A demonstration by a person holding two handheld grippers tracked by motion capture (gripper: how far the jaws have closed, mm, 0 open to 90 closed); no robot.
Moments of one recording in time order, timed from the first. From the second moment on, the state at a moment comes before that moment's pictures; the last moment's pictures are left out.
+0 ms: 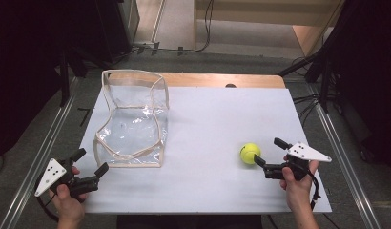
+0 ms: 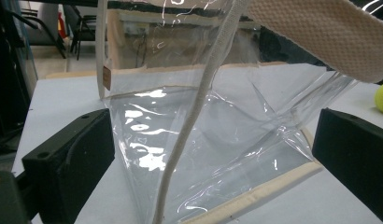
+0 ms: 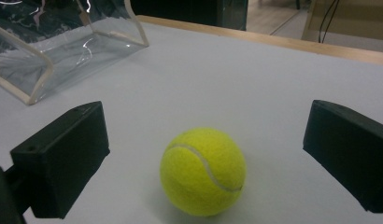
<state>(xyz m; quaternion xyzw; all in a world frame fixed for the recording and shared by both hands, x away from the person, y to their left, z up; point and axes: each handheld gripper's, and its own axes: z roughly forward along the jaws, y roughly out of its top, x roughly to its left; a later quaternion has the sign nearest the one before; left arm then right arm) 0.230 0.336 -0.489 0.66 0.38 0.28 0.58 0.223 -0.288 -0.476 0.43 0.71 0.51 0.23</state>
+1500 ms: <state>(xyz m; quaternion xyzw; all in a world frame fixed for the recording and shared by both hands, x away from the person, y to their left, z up) 0.231 0.336 -0.489 0.66 0.38 0.28 0.58 0.273 -0.267 -0.473 0.46 0.80 0.36 0.10</state>
